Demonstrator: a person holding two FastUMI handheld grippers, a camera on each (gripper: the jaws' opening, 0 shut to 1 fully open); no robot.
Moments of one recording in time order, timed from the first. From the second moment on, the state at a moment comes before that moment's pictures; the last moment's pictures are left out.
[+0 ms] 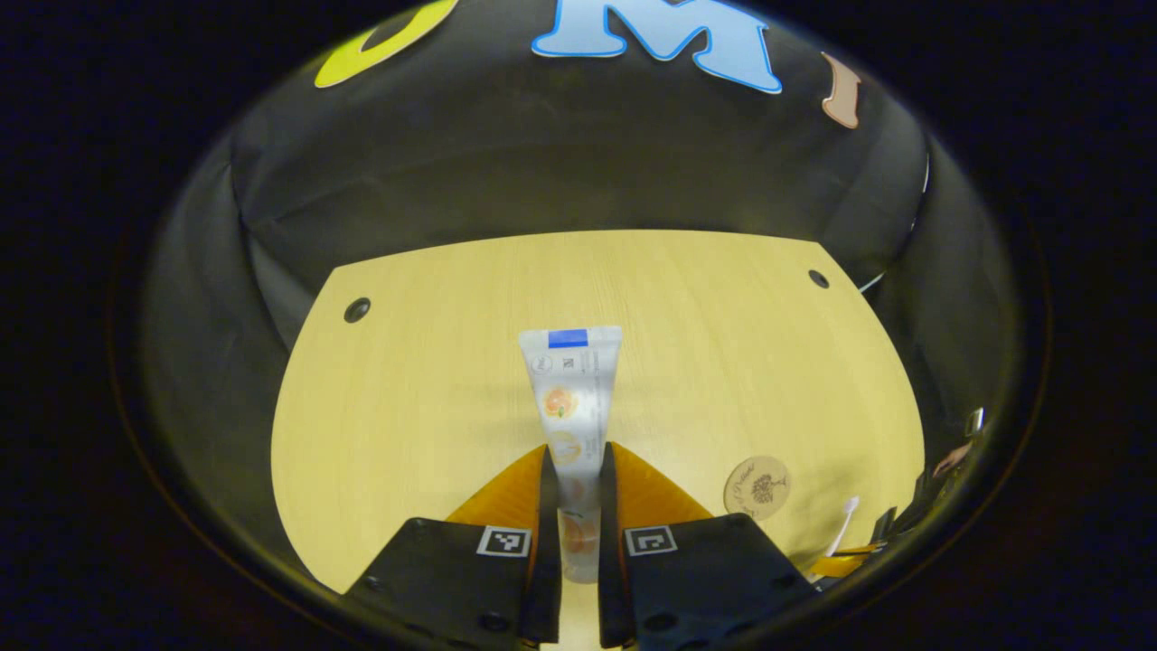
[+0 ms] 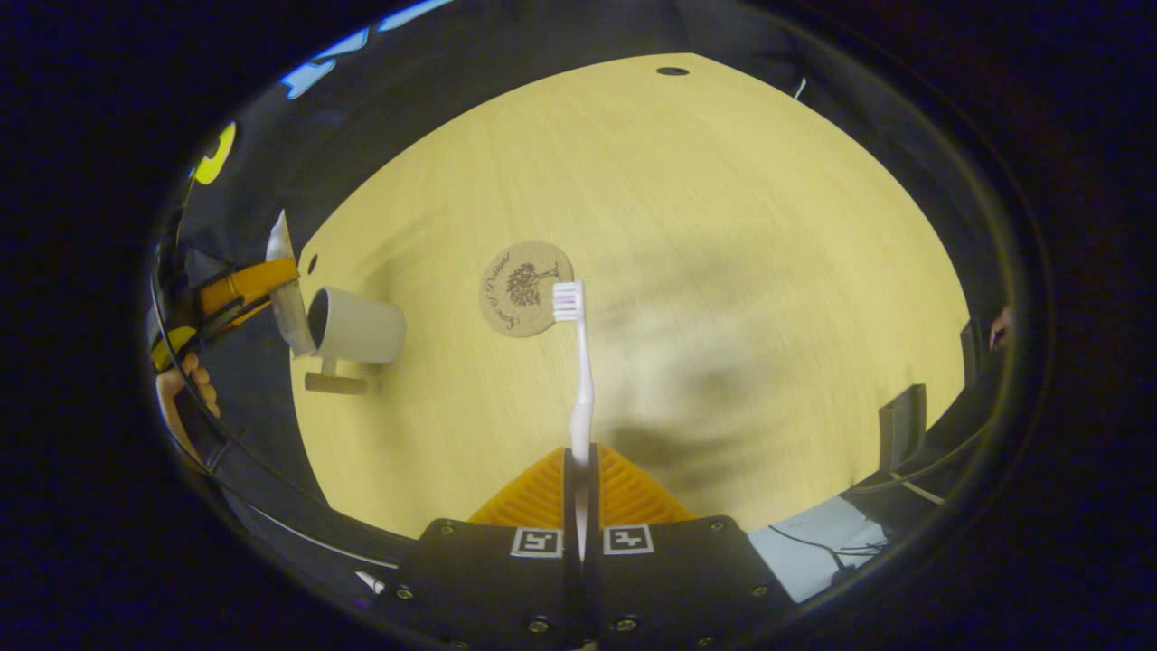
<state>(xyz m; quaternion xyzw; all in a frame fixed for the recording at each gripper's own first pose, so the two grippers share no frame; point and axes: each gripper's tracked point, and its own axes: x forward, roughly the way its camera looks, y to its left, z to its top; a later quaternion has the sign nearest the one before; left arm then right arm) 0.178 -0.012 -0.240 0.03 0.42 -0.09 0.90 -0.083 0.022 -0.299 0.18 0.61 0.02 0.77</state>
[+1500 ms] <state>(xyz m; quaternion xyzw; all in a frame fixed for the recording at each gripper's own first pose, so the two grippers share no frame) 0.179 0.001 -0.209 0.01 0.26 -0.06 0.96 -0.062 0.023 -0.290 0.20 0.59 0.04 0.78</state>
